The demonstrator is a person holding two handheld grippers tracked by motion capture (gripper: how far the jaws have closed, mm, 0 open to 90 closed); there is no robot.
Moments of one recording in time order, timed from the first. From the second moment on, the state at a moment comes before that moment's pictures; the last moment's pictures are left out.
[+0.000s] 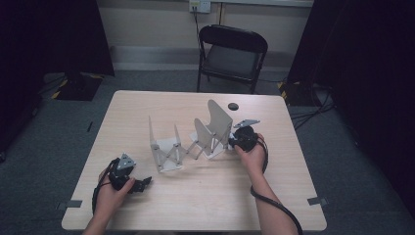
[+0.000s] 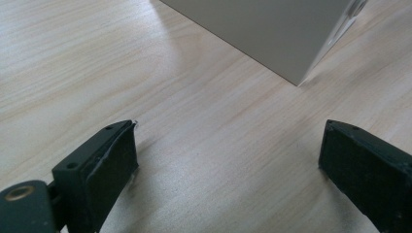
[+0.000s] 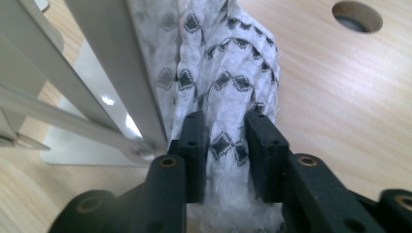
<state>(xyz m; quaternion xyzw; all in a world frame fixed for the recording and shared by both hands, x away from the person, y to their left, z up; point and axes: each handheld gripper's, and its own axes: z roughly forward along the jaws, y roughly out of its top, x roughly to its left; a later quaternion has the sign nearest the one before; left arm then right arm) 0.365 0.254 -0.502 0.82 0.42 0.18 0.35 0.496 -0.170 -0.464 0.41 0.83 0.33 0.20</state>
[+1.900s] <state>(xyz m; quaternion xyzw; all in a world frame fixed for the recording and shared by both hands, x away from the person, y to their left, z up) 0.365 0.254 -0.502 0.82 0.42 0.18 0.35 0.503 -0.170 -0.461 0.39 0.82 0.38 0.19</state>
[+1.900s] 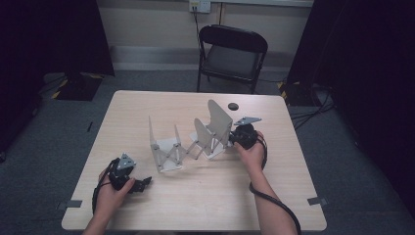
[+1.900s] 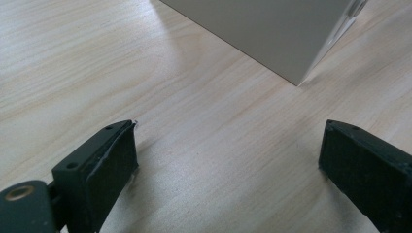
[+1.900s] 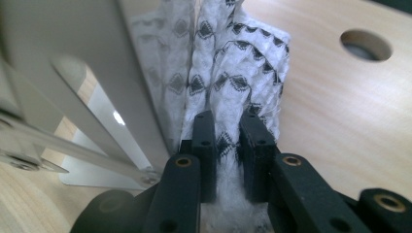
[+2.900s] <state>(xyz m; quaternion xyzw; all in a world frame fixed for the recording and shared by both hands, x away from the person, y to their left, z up) 0.365 0.254 -0.502 0.82 0.42 0.18 0.35 0.519 -0.169 -0.458 0.39 0.82 0.38 0.18</state>
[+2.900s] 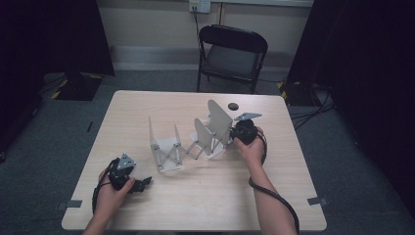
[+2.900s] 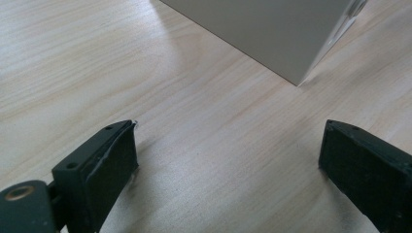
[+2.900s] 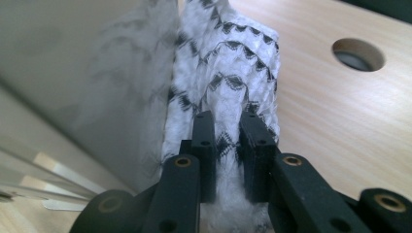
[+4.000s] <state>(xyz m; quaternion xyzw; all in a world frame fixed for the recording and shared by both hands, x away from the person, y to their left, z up) 0.365 0.254 -0.502 0.82 0.42 0.18 0.35 0.432 -0.204 -0.488 0.38 0.83 0.38 0.16</state>
